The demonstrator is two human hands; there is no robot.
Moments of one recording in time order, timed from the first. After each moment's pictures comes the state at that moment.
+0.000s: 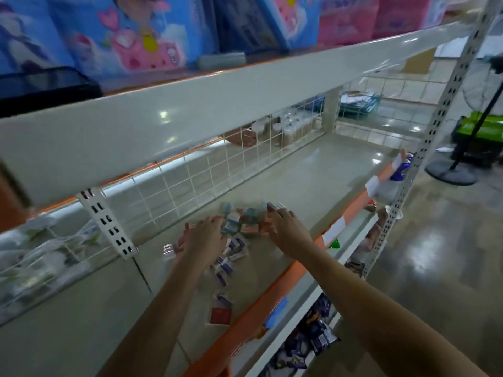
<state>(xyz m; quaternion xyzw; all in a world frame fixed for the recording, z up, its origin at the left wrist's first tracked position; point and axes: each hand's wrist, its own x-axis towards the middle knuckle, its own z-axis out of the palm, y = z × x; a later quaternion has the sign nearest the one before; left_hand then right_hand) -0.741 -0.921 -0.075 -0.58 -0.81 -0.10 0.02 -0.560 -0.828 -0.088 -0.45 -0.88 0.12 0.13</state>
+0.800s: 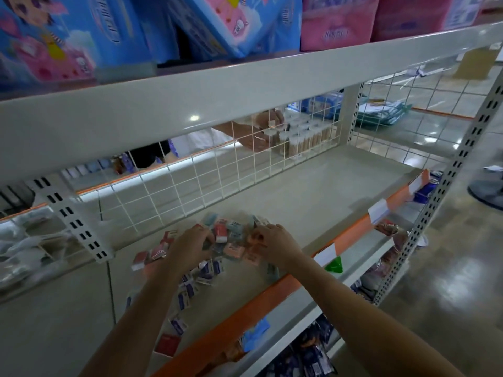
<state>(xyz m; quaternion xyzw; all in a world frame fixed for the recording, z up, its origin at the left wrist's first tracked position) -0.730 -0.881 -0.081 -0.59 -0.80 -0.11 -0.04 -0.540 -0.767 -0.094 -0.33 -0.92 0.19 0.11</state>
